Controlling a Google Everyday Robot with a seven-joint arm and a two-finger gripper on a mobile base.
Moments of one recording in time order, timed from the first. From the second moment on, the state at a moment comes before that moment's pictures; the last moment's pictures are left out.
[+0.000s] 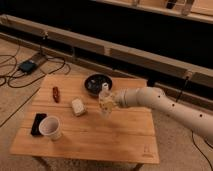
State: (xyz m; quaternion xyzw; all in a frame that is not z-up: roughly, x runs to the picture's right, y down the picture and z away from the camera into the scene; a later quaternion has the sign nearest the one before) arm 0.012 0.064 0.759 -0.22 -0.31 0.43 0.82
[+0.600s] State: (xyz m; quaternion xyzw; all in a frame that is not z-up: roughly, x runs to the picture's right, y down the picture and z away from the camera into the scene) arm 0.016 0.082 0.795 -0.19 -0.33 0.43 0.82
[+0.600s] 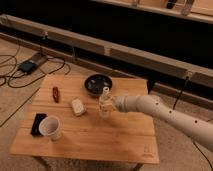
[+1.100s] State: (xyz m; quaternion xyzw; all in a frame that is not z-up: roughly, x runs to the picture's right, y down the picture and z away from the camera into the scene) arm 0.028 0.087 0.820 -0.16 -0.32 0.43 0.83
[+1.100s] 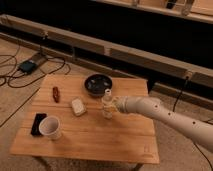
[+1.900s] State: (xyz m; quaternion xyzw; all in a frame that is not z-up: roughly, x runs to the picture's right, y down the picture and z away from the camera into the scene) arm 0.032 0.094 0.825 -0.15 -0.30 0.43 0.84
